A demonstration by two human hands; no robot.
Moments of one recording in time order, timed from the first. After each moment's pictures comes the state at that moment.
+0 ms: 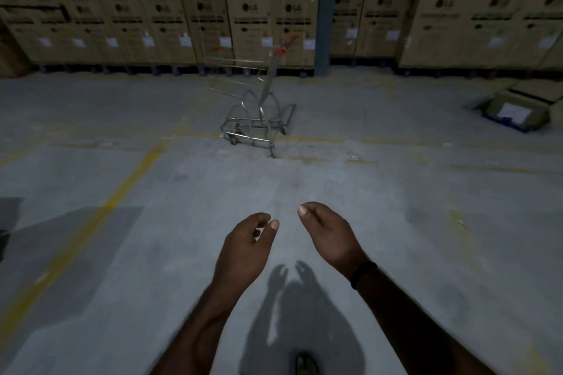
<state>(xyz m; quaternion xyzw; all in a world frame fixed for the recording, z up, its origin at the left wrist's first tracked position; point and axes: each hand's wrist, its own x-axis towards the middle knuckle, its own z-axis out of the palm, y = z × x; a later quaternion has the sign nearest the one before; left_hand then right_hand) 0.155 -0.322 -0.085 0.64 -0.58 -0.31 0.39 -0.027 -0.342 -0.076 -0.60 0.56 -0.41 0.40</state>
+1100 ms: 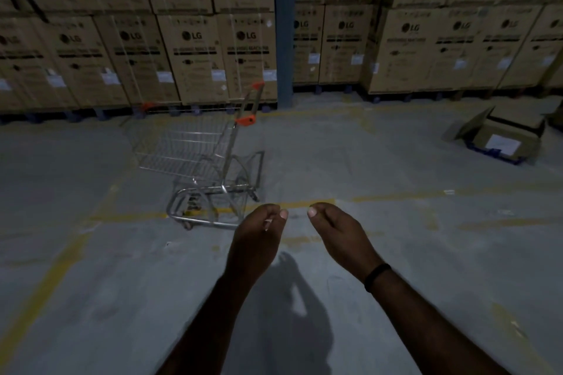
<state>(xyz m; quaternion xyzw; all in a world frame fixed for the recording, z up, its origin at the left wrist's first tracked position) 0.137 -1.121 -0.035 0.57 -0.63 -0.34 0.41 -0.035 -1.086 -0.027 -0.58 0.62 -0.43 0.30</state>
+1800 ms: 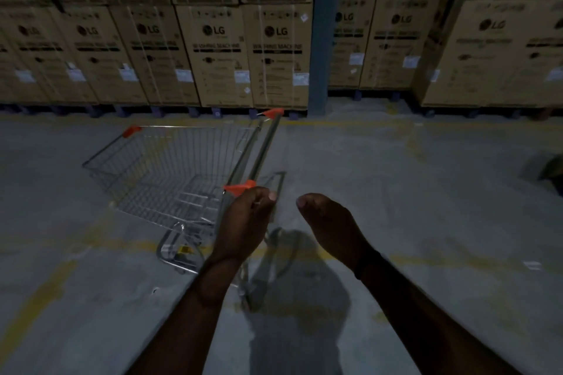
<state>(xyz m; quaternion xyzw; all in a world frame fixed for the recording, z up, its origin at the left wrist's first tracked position) 0.068 -1.602 -0.040 0.54 -0.65 -0.28 0.46 -0.123 -1.588 -0.033 -0.68 0.58 -0.35 0.29</state>
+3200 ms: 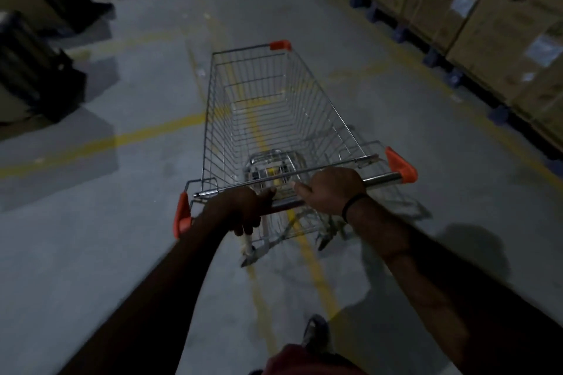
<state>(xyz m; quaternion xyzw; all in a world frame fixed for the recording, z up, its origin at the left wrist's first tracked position) 0.029 -1.940 -0.108 0.89 -0.15 -0.41 0.09 -0.056 -2.131 -0.114 -1.00 0.06 0.04 0.02</state>
